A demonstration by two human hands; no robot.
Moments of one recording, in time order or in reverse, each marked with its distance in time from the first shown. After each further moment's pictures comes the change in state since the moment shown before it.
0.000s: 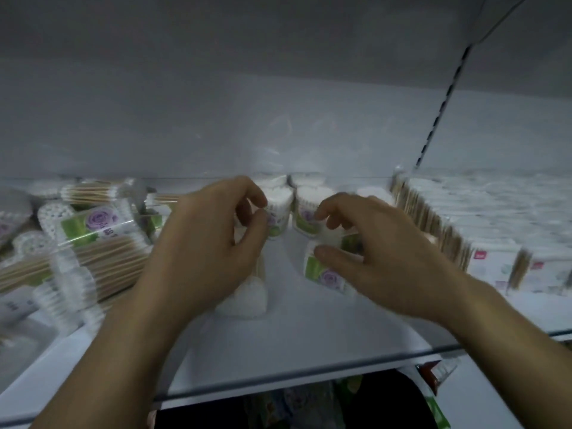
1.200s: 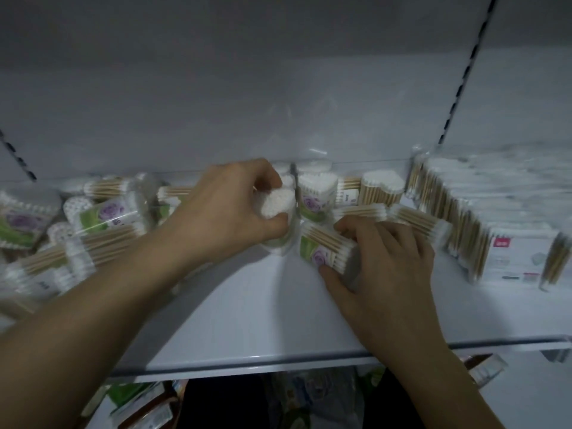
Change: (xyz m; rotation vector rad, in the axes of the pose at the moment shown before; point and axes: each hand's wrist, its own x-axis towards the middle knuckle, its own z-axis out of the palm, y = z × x) left_hand 0.036 0.018 0.017 0.235 -0.310 -0.141; right_hand -0.042 0.013 0.063 -0.026 0.406 0.150
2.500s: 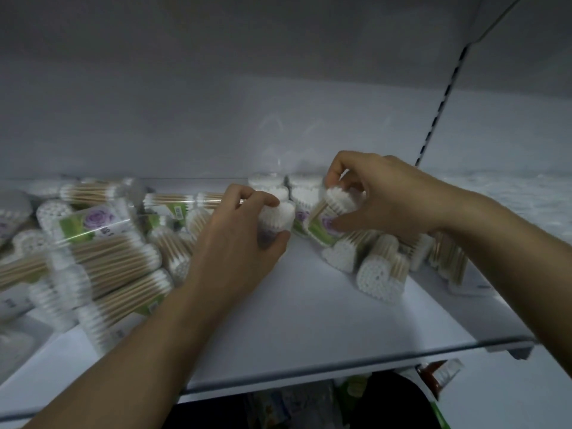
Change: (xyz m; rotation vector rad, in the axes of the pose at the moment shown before) left_hand -0.015 -0.032 0.062 -0.190 0.316 0.052; right_hand 0.136 -0.007 -0.056 -0.079 -0.629 -0.110
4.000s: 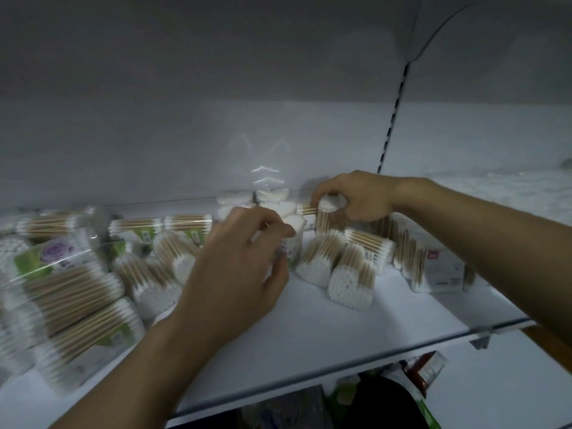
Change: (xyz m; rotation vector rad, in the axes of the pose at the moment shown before) left_hand -0.003 0.043 -0.002 0.115 -0.015 0.460; right_hand 0.038 0.071 0.000 -0.192 -0.261 0.031
